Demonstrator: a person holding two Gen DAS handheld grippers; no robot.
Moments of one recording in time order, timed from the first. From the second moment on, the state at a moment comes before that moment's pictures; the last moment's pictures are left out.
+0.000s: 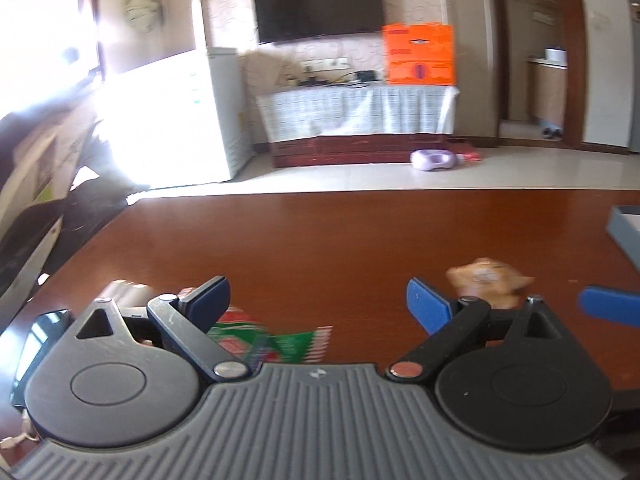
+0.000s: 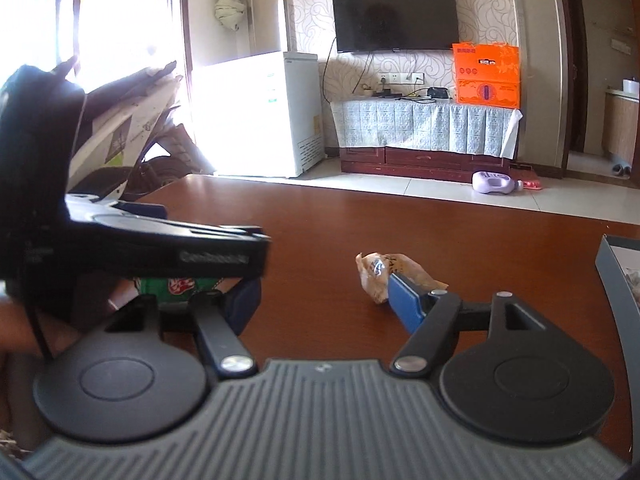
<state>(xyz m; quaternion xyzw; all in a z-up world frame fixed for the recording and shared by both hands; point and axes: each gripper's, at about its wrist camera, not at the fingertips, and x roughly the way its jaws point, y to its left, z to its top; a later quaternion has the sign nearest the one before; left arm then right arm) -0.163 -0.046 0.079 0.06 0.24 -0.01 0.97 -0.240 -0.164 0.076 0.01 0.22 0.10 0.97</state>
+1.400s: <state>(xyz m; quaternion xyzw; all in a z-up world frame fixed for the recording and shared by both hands) -0.105 0.000 0.021 0.06 0.29 -0.03 0.95 -0.122 -0.159 0.011 -0.06 0.32 -0.03 0.95</state>
